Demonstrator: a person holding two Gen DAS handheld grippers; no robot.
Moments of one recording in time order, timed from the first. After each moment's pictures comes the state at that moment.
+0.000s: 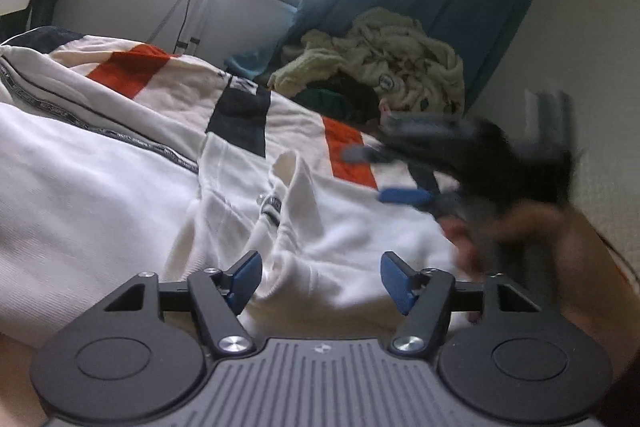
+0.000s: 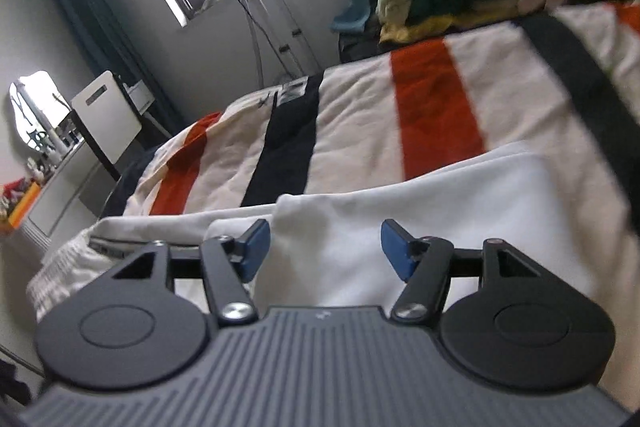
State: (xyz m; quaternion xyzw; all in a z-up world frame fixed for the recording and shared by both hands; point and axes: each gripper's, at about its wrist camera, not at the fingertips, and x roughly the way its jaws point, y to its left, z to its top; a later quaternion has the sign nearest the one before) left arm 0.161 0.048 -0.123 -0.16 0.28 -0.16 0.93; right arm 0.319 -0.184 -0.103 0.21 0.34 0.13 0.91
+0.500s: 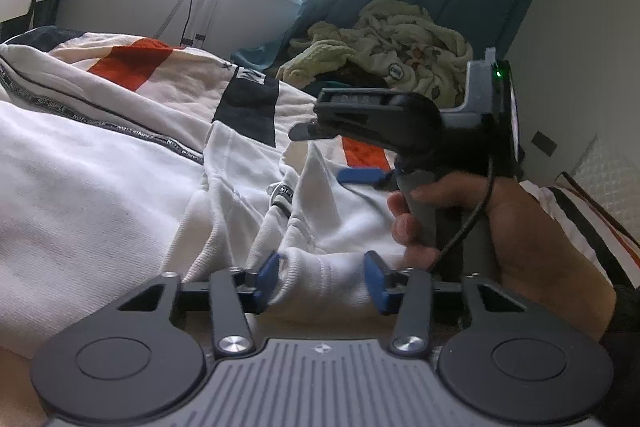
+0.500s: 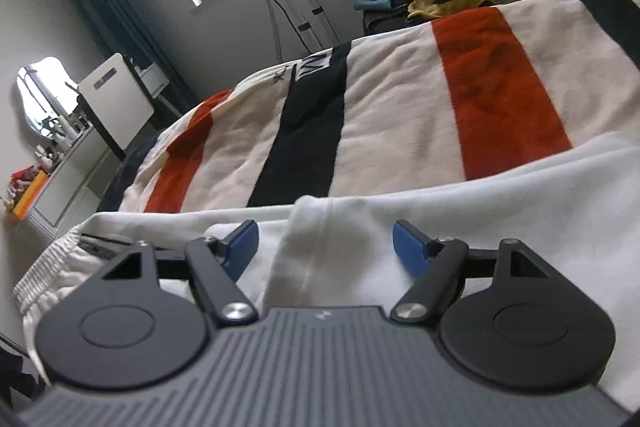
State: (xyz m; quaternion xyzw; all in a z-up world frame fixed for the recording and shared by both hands) left arm 0.175 0.044 -0.137 -0.15 0.29 -0.15 0.93; right arm 0.366 -0.149 -0.134 0.19 0.35 0.17 0.90
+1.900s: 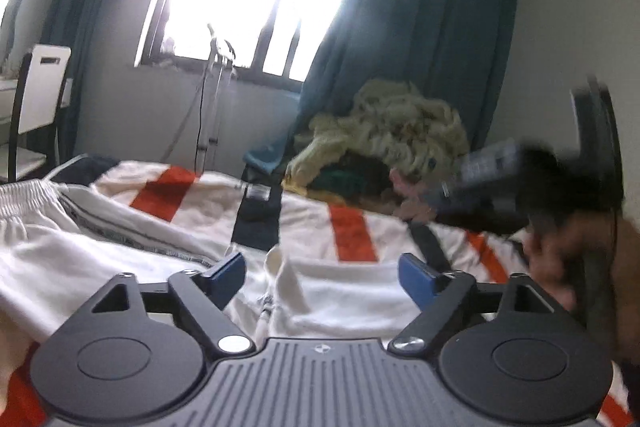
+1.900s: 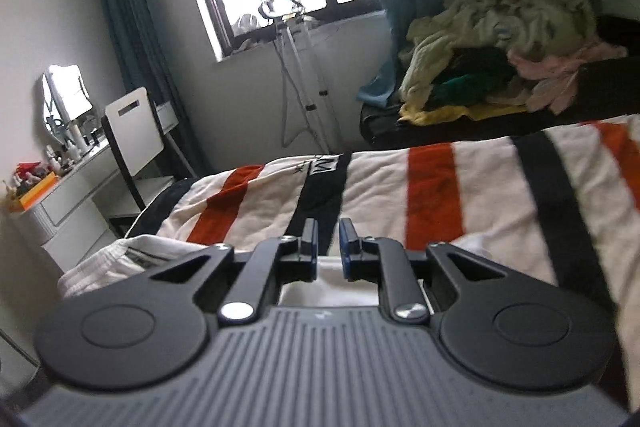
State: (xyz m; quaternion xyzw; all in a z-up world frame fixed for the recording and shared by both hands) left arm 0.043 0.038 -0.017 -0.10 0.15 -0.11 0.98; right arm 0.203 -0.205 0.013 0.11 0.24 0.13 0.96
